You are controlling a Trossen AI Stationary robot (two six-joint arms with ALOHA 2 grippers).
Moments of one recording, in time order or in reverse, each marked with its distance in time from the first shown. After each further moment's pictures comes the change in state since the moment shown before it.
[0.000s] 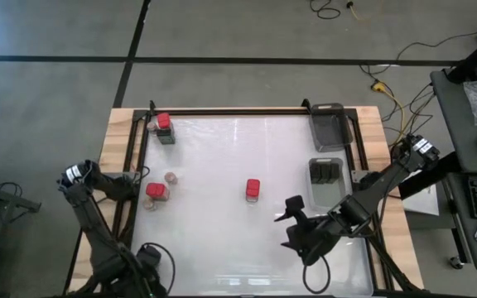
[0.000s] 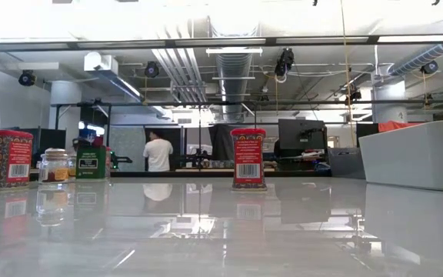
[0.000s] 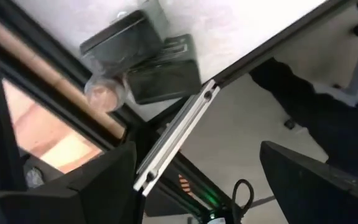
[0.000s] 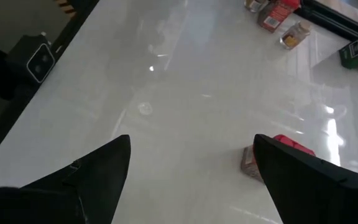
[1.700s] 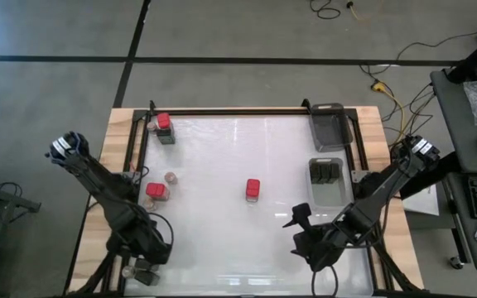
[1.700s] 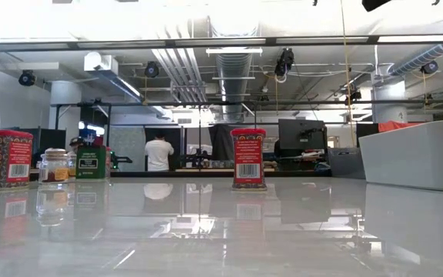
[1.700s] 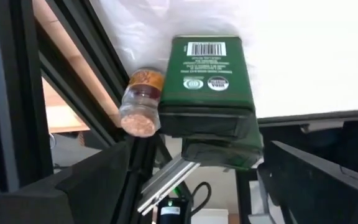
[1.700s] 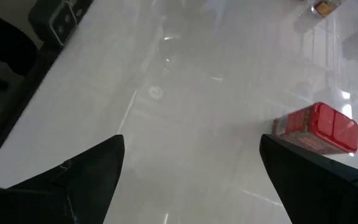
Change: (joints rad) left arm 0.187 -0.377 -0.661 0.415 0.231 -0.289; right arm 0.079 0.000 -0.082 -0.024 -0.005 0.115
